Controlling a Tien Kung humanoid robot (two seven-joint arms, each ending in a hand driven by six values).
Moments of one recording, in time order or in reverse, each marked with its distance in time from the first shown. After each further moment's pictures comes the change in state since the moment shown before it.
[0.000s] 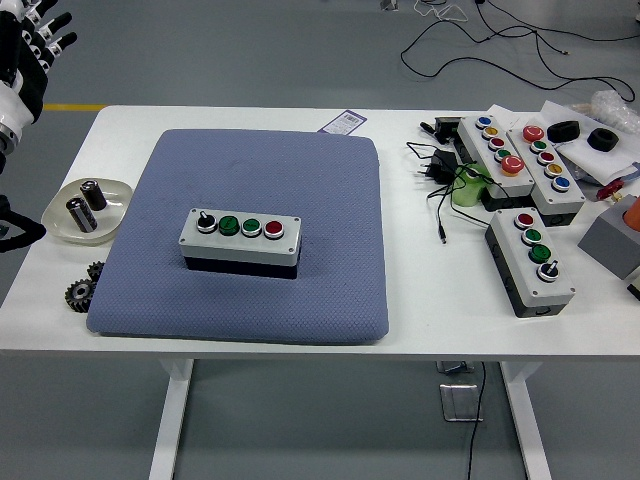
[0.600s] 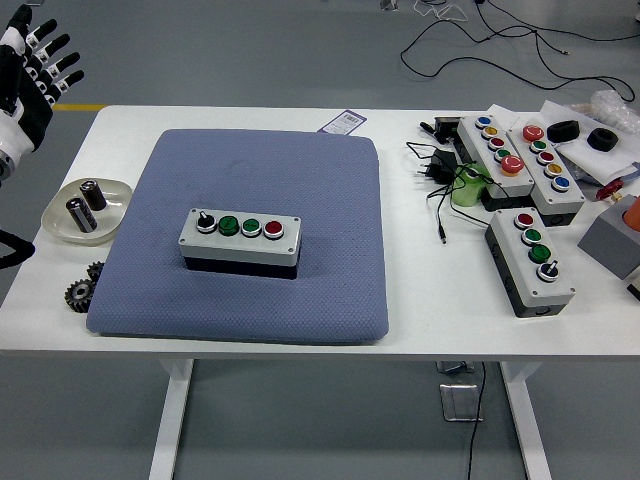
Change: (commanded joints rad) left arm 0.040 0.008 -0.011 0.039 -0.011 -0.072 0.026; right arm 0.013 -0.004 0.036 0.000 -0.049 -0.001 0.002
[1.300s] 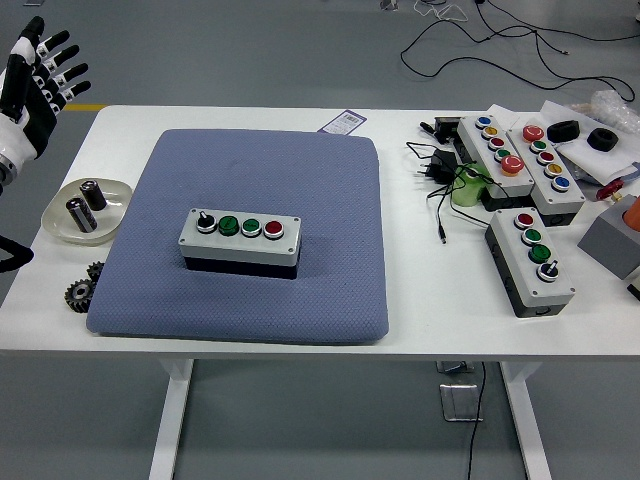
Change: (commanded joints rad) left arm 0.010 0.014 0.011 0.001 0.017 -0.009 0.017; right arm -0.002 0.002 0.001 0.000 -0.004 0.003 -0.003
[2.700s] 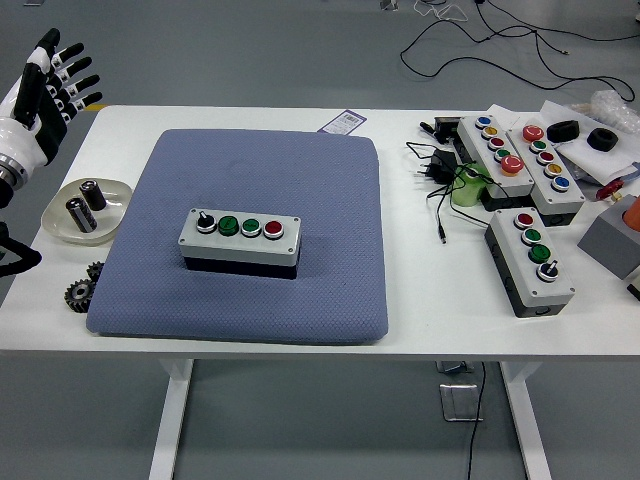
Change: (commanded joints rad) left arm -0.015 -0.005 0.043 0.020 -0.008 0.006 0.012; right arm 0.000 0.000 -0.013 0.000 0.025 -0.003 0.001
